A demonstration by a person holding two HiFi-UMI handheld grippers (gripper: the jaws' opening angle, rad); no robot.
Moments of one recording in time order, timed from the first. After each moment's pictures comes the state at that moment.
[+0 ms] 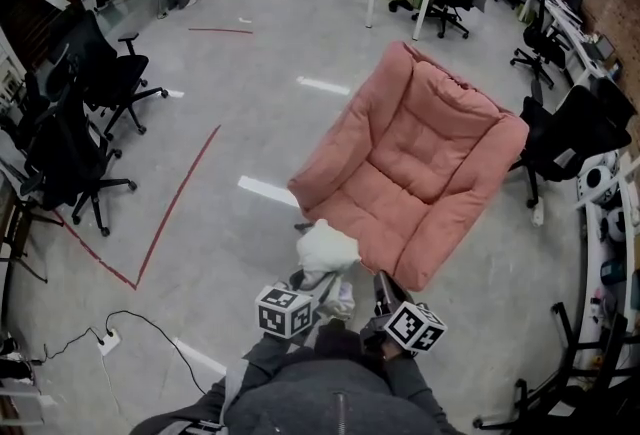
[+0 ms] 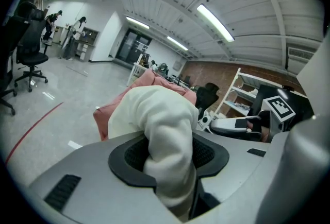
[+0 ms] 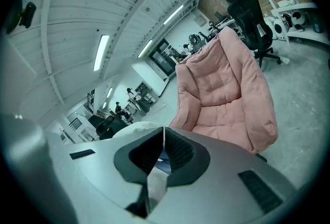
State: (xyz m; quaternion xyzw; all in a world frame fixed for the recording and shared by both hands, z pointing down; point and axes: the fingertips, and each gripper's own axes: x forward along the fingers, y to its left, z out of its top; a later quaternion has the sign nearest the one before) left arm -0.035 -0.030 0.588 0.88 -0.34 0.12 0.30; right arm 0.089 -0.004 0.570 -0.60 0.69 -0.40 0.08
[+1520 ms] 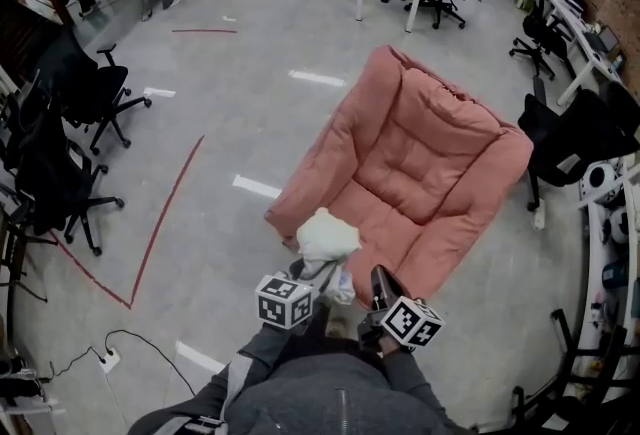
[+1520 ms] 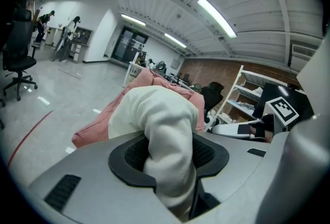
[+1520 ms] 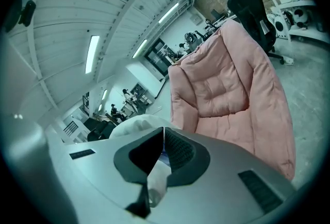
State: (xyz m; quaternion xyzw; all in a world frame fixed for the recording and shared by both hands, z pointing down) left arm 0.039 -0.179 0.592 0.89 -0.33 0.14 0.29; right arm 0.155 -0.138 0.586 -0.60 0.67 -0.42 0.08
